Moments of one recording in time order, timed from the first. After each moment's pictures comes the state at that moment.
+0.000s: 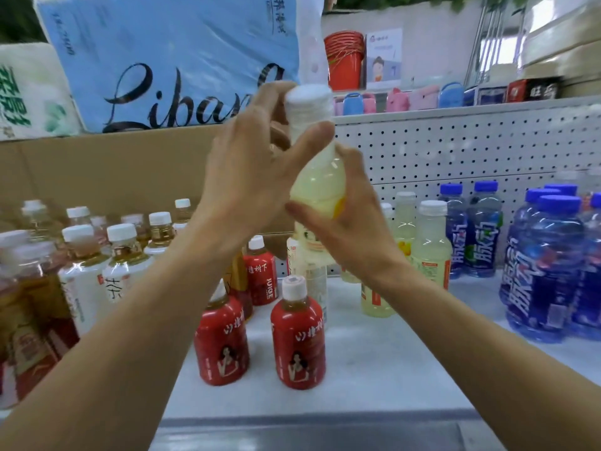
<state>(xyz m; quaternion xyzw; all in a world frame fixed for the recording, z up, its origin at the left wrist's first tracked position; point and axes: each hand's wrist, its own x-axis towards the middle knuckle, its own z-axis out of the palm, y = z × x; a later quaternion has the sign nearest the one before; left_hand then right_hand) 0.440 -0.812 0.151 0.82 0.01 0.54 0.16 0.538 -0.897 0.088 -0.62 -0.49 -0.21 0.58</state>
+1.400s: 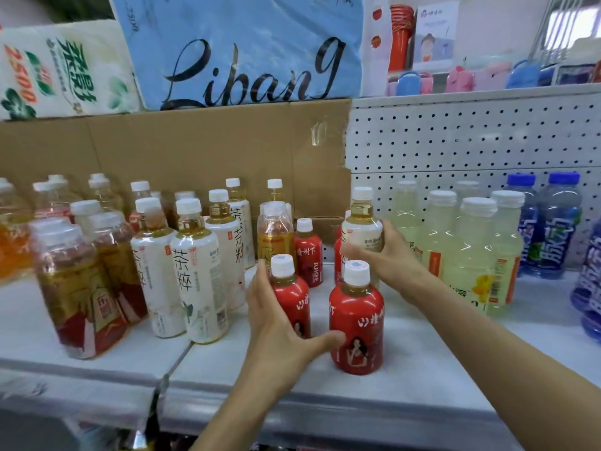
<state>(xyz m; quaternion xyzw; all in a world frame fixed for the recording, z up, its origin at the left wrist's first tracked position) 0.401 -0.760 -0.050 0.81 0.23 0.37 0.39 0.591 -0.839 0.009 -0.71 -0.37 0.09 0.59</state>
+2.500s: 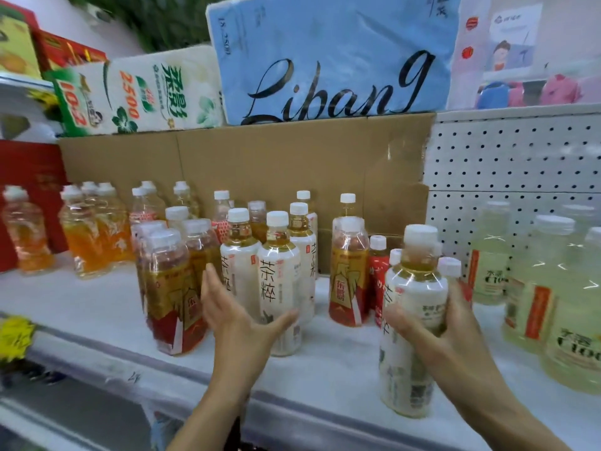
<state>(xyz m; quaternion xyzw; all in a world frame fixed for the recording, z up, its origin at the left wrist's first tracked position) 0.328 -0.652 -0.044 0.71 0.38 0.51 0.29 0.473 -0.840 -0.011 -0.61 -0.40 0.11 0.67</state>
